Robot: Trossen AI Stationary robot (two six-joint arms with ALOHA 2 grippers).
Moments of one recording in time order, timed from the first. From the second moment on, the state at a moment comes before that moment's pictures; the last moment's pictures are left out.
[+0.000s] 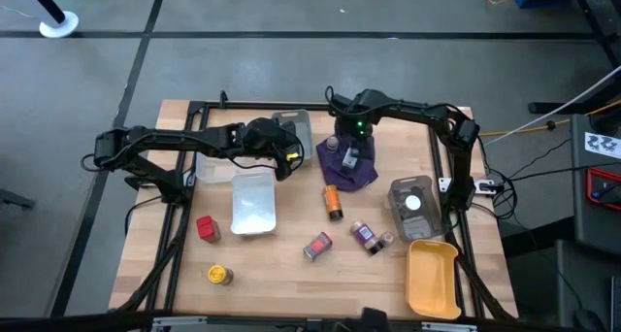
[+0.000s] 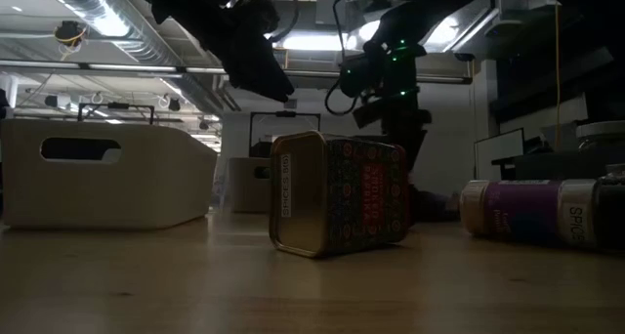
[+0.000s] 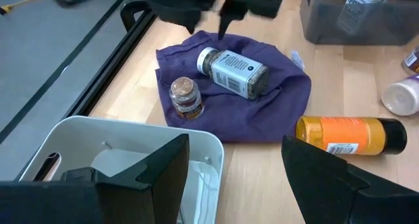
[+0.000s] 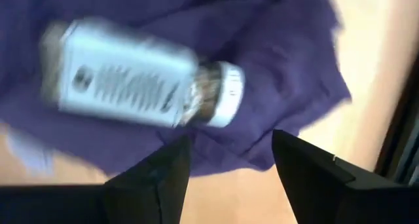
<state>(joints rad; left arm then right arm) 0.23 1.37 0.94 -0.18 -0.11 0.03 -0.50 1.96 1.58 -1.15 0.10 -0.36</state>
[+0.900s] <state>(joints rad) 0.23 1.37 0.94 -0.18 -0.11 0.16 -0.50 1.96 1.58 -1.13 0.01 1.07</state>
